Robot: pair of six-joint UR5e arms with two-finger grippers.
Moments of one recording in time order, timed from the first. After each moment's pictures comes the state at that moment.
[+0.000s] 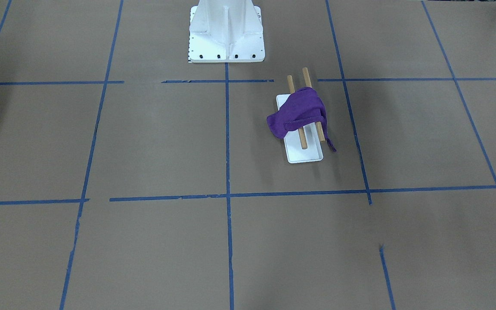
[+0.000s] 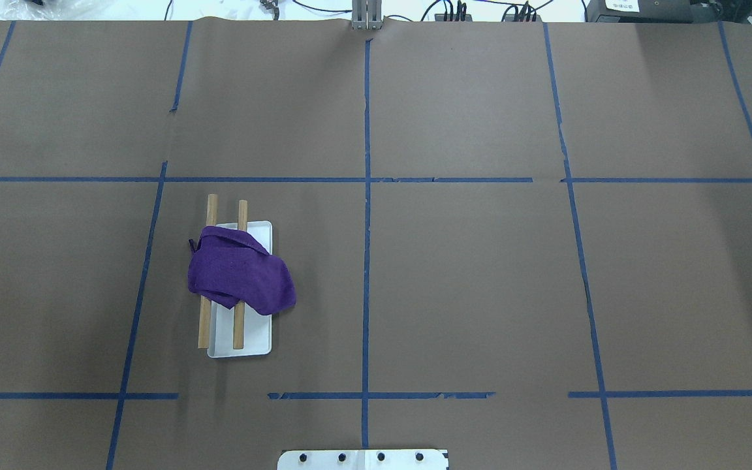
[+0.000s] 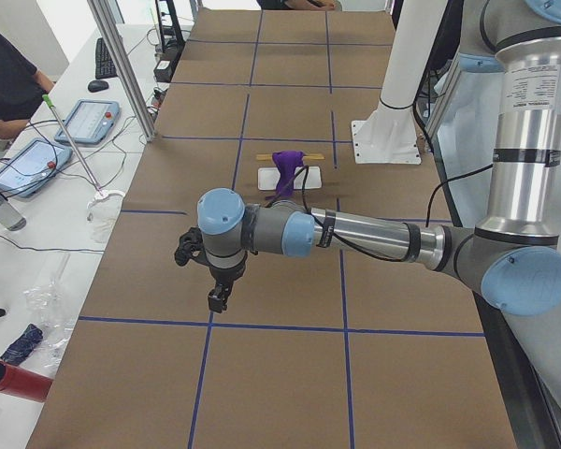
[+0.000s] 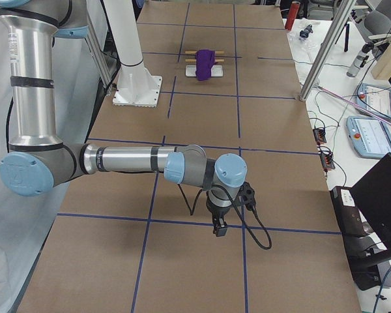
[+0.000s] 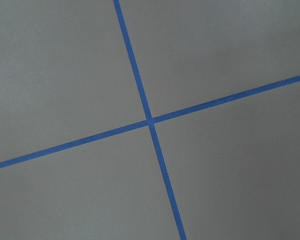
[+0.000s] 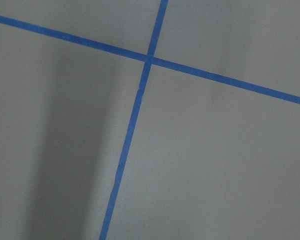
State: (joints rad) left arm -1.57 -1.58 -1.71 -1.54 -2.34 0.21; right arm 1.60 -1.59 1.65 -1.76 2.29 -0.36
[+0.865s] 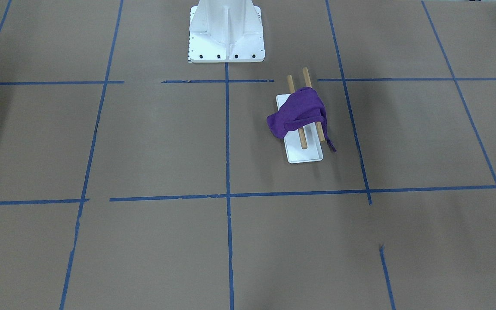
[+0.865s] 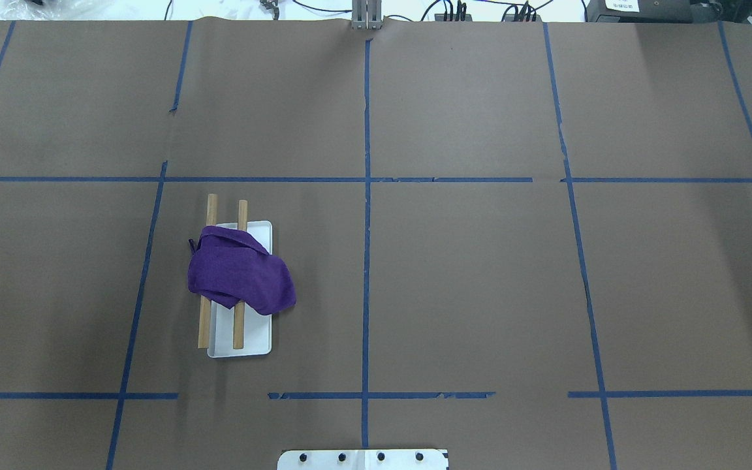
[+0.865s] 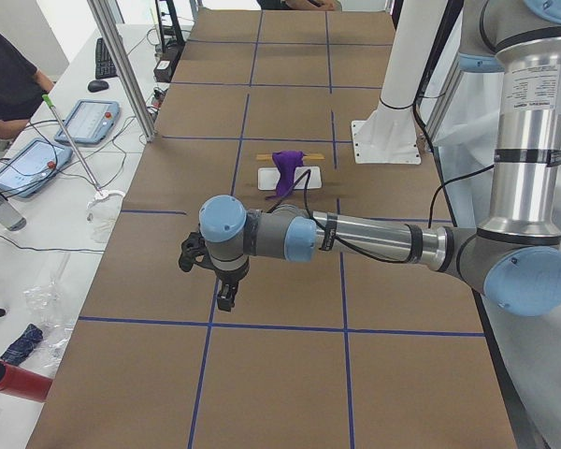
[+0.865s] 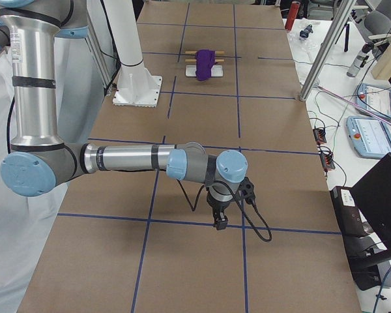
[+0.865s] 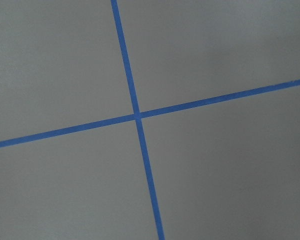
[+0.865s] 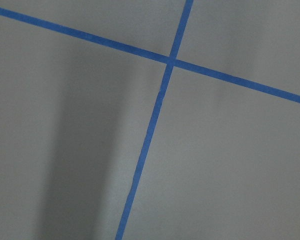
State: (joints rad) left arm -1.56 -1.57 -1.70 -1.56 -2.41 0.09; right arm 1.58 -1.60 1.67 -1.76 2.32 -0.36
